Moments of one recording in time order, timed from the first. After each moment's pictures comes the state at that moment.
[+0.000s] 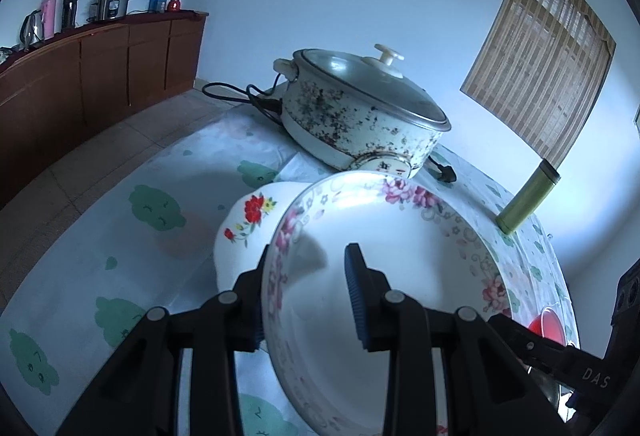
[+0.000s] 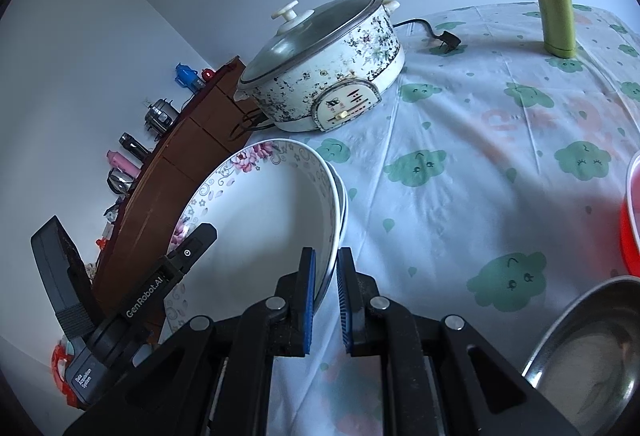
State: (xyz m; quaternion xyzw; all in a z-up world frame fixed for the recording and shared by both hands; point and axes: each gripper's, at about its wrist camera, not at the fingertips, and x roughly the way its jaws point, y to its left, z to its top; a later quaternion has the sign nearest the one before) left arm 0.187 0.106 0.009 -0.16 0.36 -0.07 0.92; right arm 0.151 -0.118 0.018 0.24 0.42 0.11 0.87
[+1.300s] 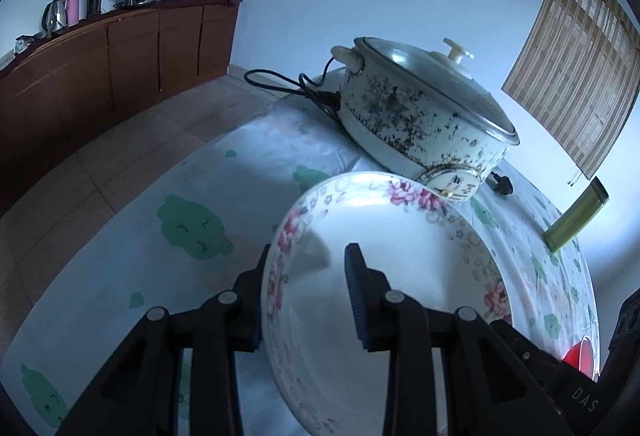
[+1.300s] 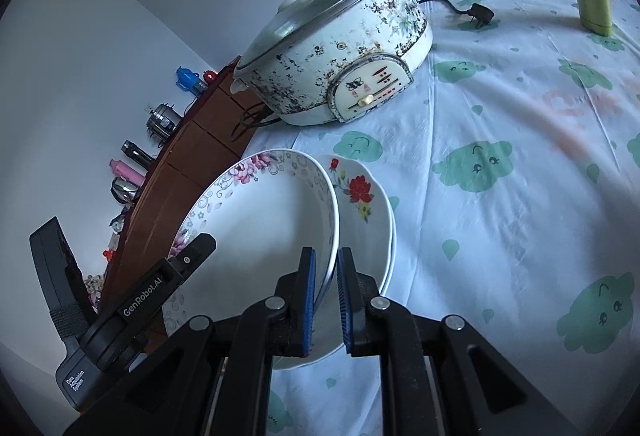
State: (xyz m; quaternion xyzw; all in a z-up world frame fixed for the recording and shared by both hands) left arm 0.233 0.137 -0.017 -0.15 0.39 -0.01 0.91; right arm 0.205 -0.079 -0.020 0.26 0.42 0.11 0.86
